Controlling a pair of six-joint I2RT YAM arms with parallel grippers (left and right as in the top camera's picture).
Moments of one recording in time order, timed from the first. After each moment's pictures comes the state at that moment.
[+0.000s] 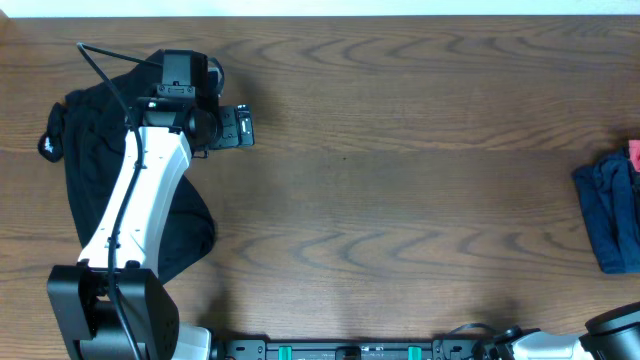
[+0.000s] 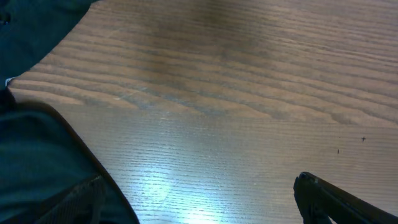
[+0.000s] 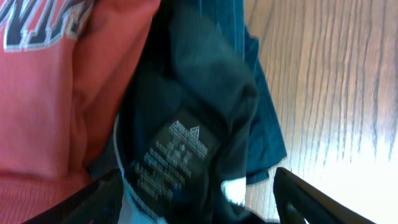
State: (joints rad) left arm -0.06 1.64 1.35 -0.86 0.05 -0.17; right arm -1.17 1.63 1.17 -0.57 -0.10 0.40
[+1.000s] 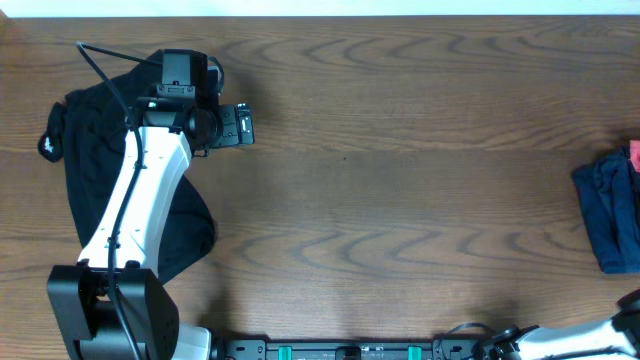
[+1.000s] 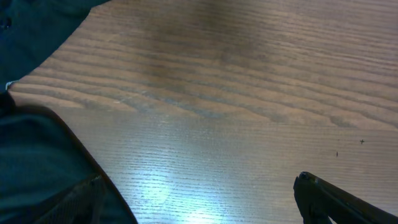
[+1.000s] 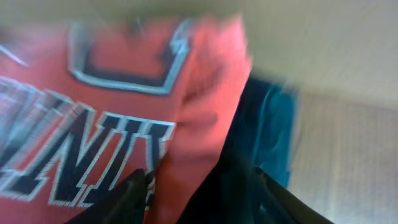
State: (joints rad) left arm -0.06 1.64 1.35 -0.84 0.05 -0.17; right arm -1.10 1.85 1.17 -0.16 0.01 0.25
